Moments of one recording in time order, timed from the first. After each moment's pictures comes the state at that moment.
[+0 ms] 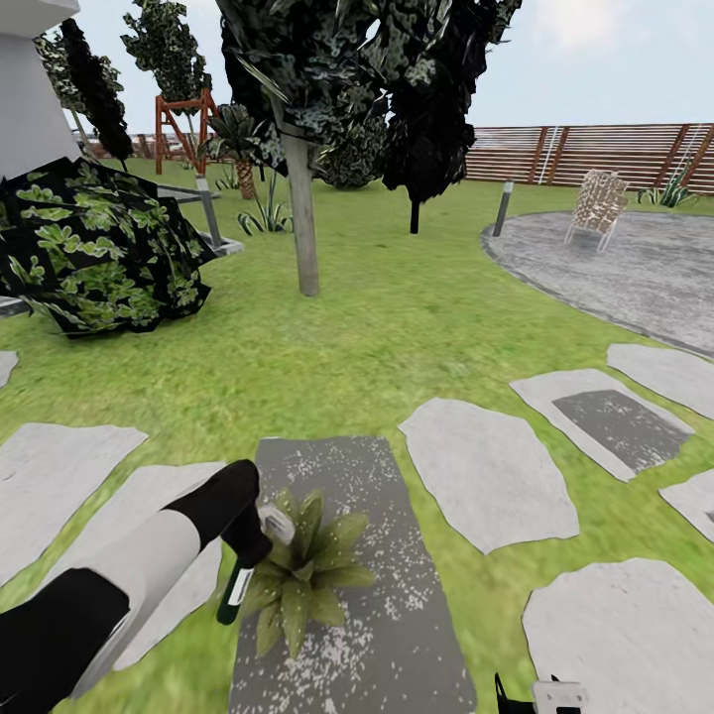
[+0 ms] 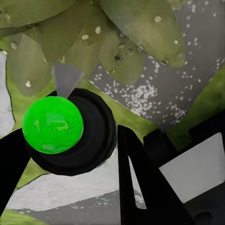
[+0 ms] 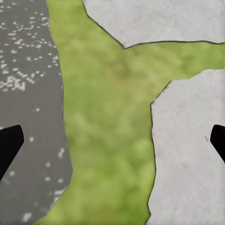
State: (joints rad) left arm -1.00 0.03 -0.53 -0.39 -0.58 1.02 -0.97; right arm -0.37 -0.07 0.00 -0.03 0.06 -0.71 -0.14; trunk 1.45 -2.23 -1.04
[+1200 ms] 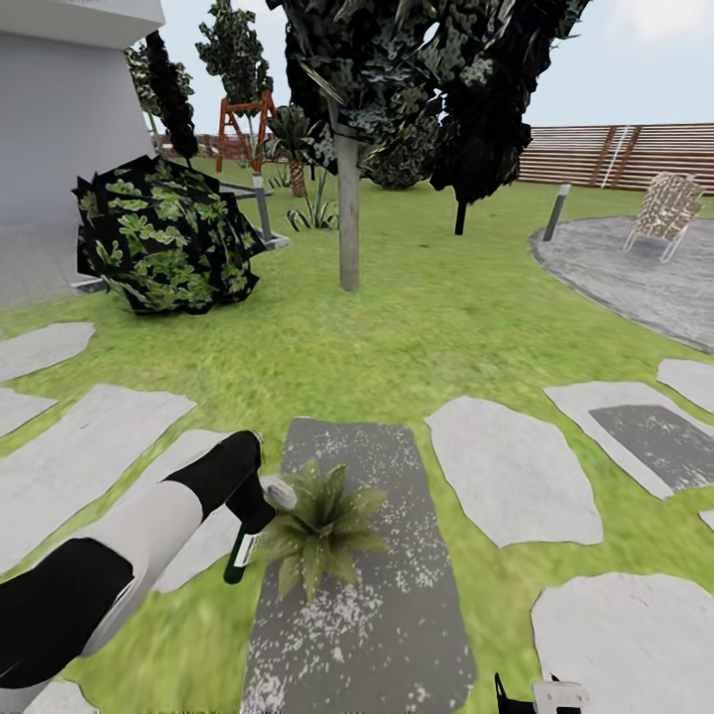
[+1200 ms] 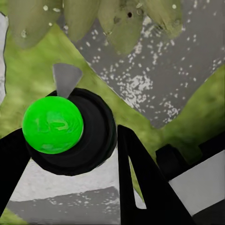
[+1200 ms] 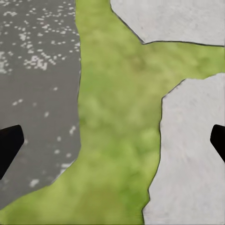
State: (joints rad) left arm -1.09 0.03 -0.54 -0.39 -0.58 1.02 -0.98; right arm -0.37 -0.07 0.00 -0.03 0.06 -0.71 -0.14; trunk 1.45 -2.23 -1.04
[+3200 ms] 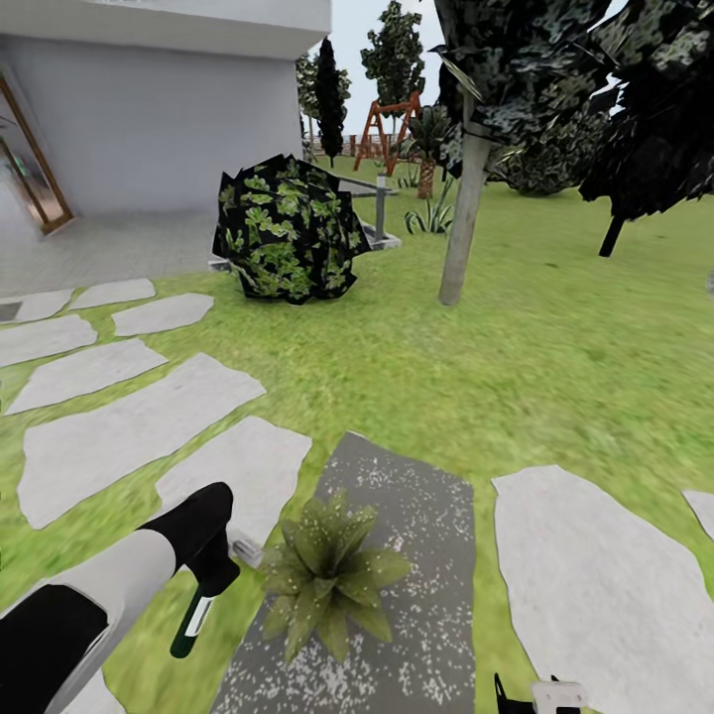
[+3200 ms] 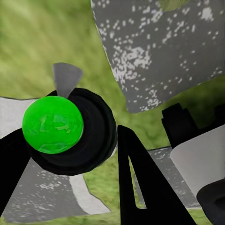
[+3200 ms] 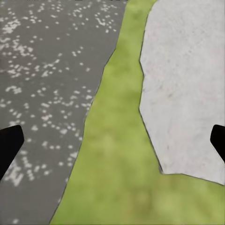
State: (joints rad) left arm -0.95 0.10 -0.53 -0.33 -0.58 1.02 -0.91; right arm -0.37 -0.07 0.00 -0.03 0.06 -0.71 -0.14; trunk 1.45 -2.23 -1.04
